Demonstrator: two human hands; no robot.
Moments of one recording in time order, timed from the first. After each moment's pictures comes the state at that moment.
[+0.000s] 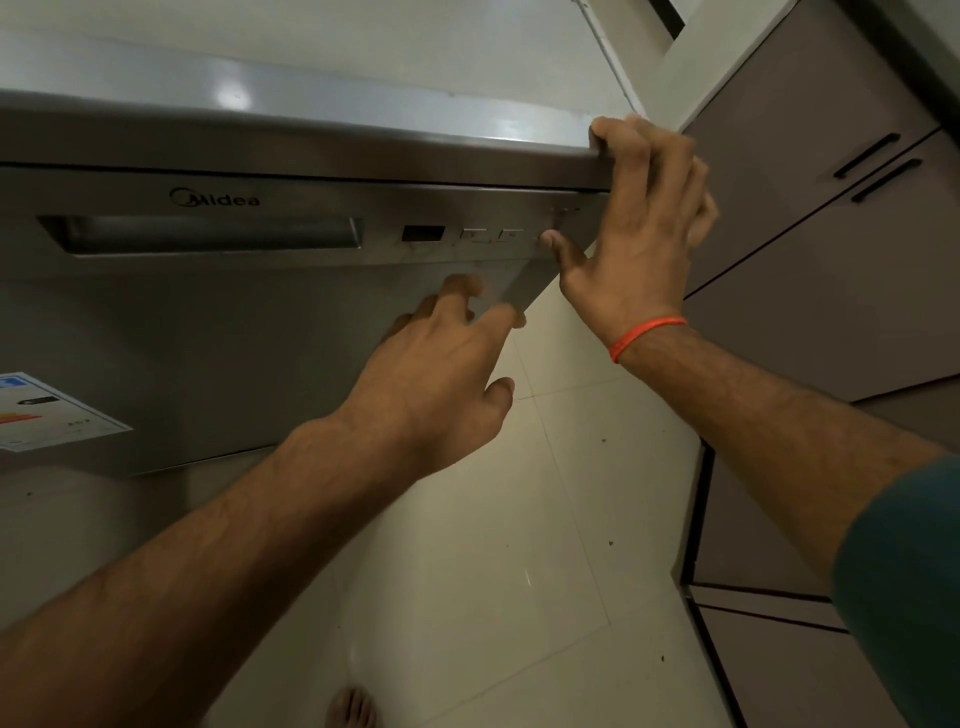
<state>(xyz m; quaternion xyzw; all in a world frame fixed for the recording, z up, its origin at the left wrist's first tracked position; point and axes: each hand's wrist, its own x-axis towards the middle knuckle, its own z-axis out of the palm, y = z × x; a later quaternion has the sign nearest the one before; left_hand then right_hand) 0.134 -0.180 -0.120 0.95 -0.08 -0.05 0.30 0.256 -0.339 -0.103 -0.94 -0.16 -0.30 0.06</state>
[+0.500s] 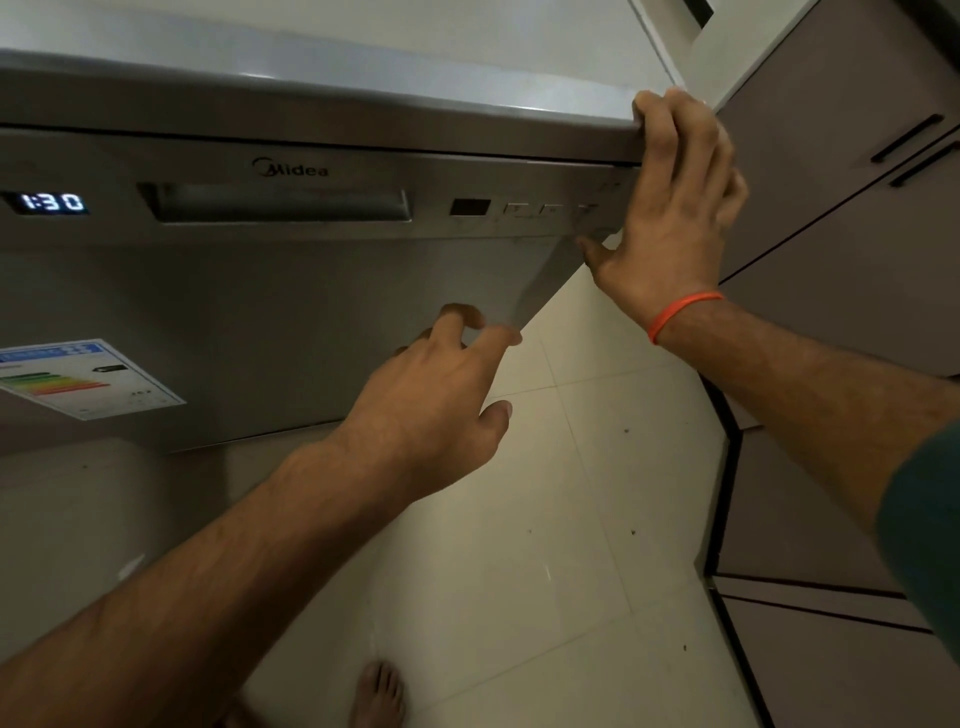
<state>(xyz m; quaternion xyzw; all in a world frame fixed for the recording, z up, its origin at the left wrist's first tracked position) 0.088 -0.158 -0.131 0.94 -0.07 -0.11 0.31 0.246 -0.337 -0.104 -0.95 -0.17 -0.26 0.00</state>
